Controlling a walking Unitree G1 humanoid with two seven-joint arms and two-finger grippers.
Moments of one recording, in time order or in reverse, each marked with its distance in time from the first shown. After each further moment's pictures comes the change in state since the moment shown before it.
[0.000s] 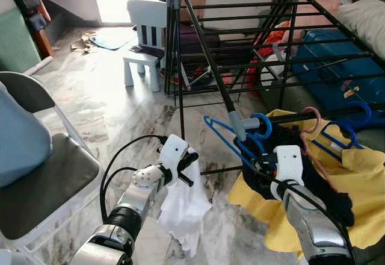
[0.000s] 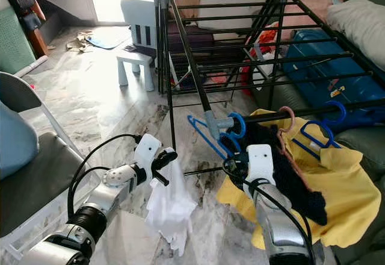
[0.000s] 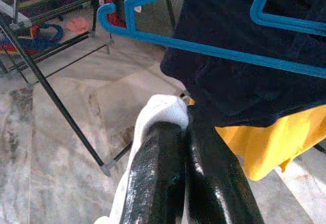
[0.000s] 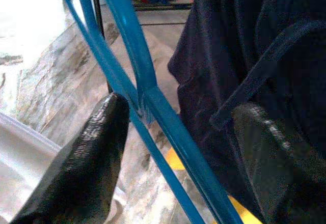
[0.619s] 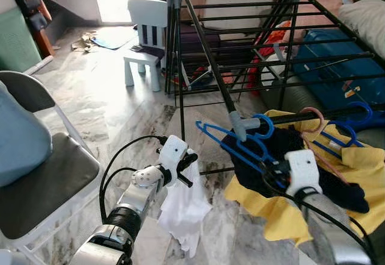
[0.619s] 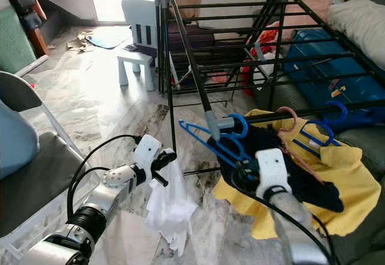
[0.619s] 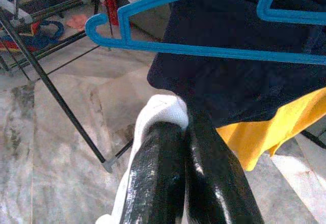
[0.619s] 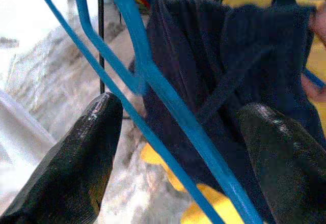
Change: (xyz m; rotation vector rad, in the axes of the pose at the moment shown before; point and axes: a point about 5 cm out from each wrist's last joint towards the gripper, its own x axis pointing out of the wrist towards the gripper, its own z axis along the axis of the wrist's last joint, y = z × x) left arm 0.000 0.000 -0.002 0.005 0.012 0.000; right arm -0.028 -0.021 -0.003 -0.131 0.005 0.042
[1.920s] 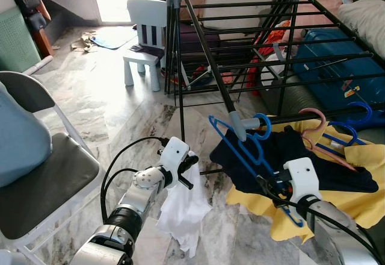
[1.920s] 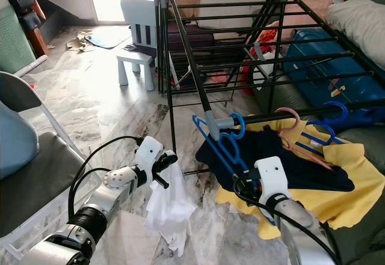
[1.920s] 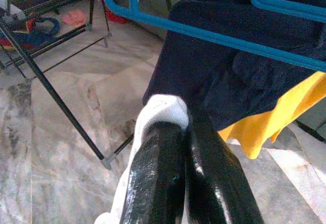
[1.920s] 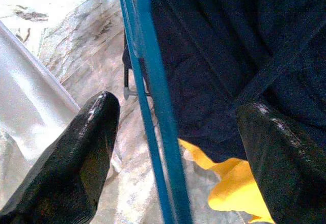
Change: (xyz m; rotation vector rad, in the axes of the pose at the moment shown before) left arm 0.001 -0.002 -0.002 0.013 0.018 -0.008; right arm -0.004 0.002 -0.011 0.025 0.082 0.119
